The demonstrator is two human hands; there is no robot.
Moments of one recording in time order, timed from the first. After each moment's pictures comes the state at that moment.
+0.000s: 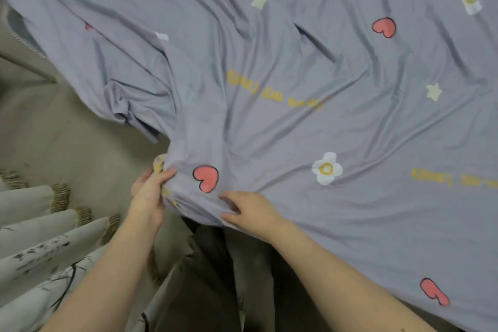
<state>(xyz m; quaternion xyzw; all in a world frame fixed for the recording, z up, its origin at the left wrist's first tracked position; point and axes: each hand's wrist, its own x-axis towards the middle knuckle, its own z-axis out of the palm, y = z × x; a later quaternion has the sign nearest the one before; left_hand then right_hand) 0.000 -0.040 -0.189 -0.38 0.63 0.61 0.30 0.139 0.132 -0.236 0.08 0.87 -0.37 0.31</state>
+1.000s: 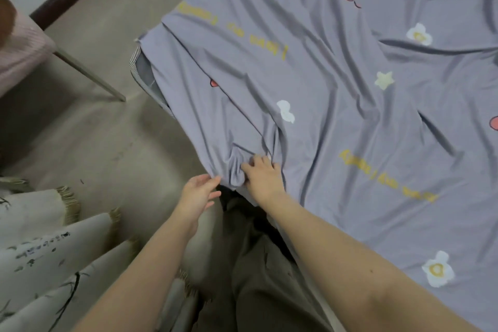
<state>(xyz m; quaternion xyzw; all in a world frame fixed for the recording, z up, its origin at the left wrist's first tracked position) -0.233 -0.162 -0.231 -0.30 0.67 0.55 0.40 -0.200 0.000 -0.271 0.08 0.96 -0.14 0.24</state>
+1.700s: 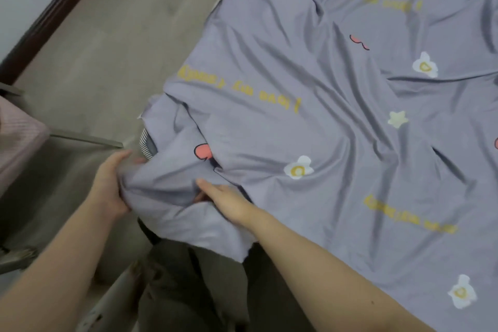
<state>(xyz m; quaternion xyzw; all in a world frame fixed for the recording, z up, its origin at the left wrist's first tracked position) -0.537 -0.252 -0.202 -0.34 0.58 0.58 0.46 -0.394 -0.065 -0.219 0.29 0.63 -0.61 0.38</state>
